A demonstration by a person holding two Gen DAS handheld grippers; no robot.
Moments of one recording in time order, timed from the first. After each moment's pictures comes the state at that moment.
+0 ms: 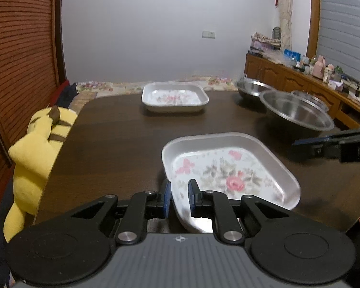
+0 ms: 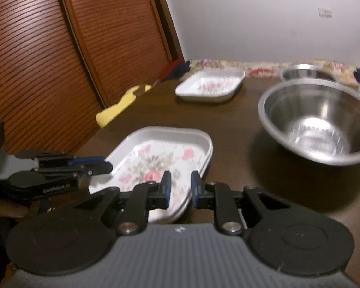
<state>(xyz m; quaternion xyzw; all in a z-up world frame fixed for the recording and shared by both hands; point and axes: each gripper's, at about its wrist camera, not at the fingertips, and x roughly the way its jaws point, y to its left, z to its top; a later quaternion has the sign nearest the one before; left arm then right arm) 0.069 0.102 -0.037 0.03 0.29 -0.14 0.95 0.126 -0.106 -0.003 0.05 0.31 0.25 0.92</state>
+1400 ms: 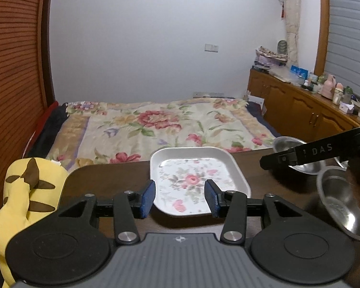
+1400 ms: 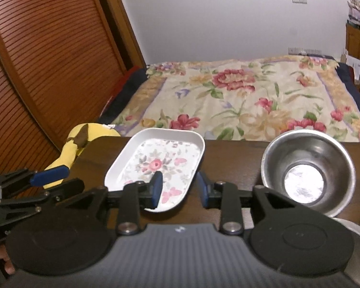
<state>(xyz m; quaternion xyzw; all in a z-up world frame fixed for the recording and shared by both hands) 0.262 0.100 0.001 0.01 0.28 -0.15 0.95 0.325 -0.097 0.032 0.08 0.36 0.16 0.91</state>
